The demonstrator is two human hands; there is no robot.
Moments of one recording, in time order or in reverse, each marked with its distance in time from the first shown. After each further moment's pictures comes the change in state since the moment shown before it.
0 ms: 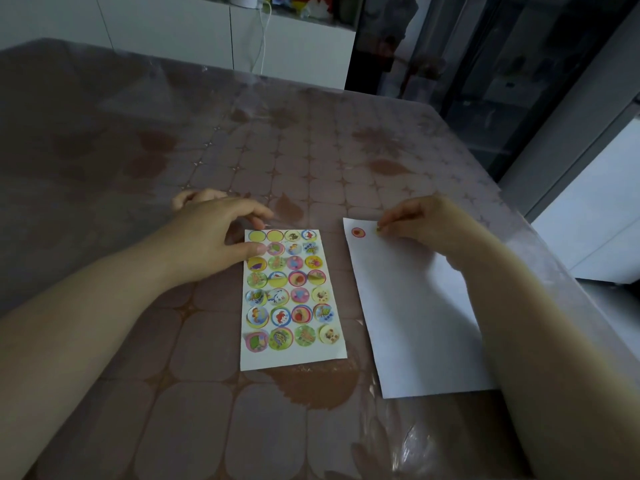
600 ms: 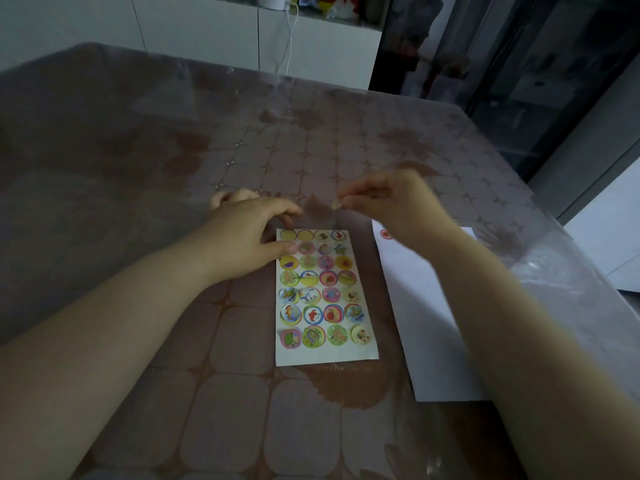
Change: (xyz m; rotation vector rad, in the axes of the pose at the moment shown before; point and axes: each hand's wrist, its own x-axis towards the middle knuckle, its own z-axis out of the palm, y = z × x) left_hand -0.001 0.004 -0.002 0.021 -0.035 -0.060; right_hand 0.005 -0.052 0.051 0.157 -0.062 -0.467
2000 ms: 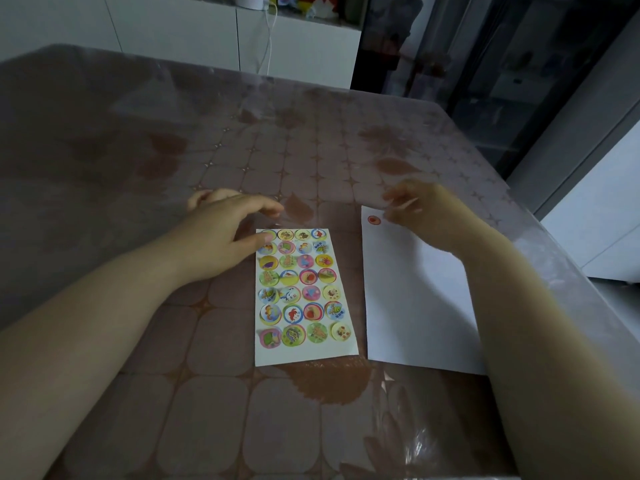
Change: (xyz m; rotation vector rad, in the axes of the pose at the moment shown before) left_hand 0.002 -0.009 0.000 -0.037 0.027 0.103; right_hand -0.014 0.042 -0.052 -0.424 0.037 0.290
